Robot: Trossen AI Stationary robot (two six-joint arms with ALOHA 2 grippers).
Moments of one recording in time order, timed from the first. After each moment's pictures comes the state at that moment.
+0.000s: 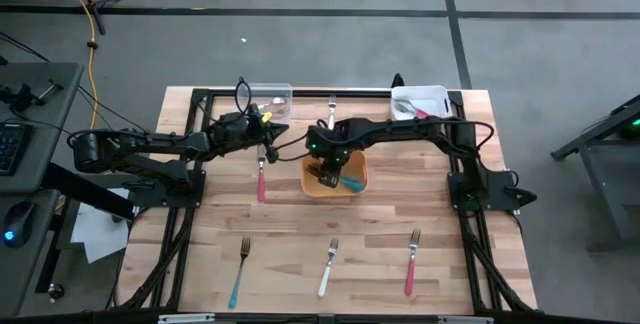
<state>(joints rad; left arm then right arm) 0.39 1.19 0.39 0.51 -0.10 0.08 -0.14 2.06 1.66 -0.88 -0.03 0.15</state>
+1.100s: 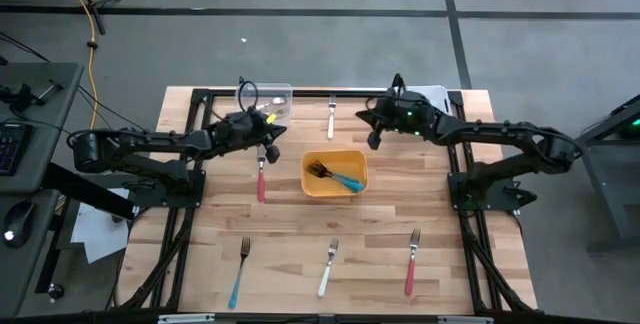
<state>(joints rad) 0.39 1.19 0.43 0.35 -0.14 -0.01 -0.47 1.28 0.67 0.28 -0.06 -0.11</state>
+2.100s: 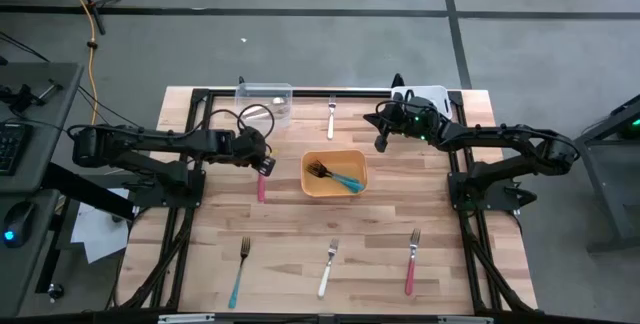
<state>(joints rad) 0.20 1.19 0.63 -0.55 -0.26 -0.80 -0.55 1.27 0.49 0.48 -0.11 -0.17</state>
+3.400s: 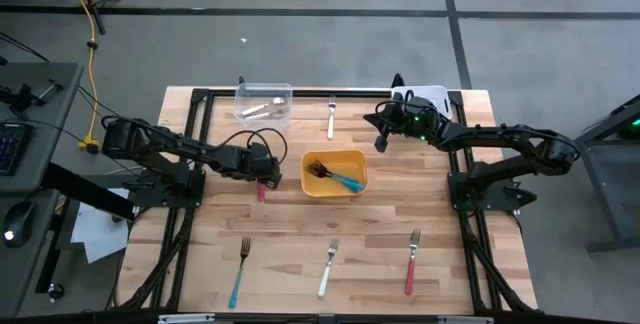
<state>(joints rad) 0.05 1.49 0.62 -0.50 -0.34 -1.04 -0.55 1.27 0.49 0.48 -0.11 -0.18</state>
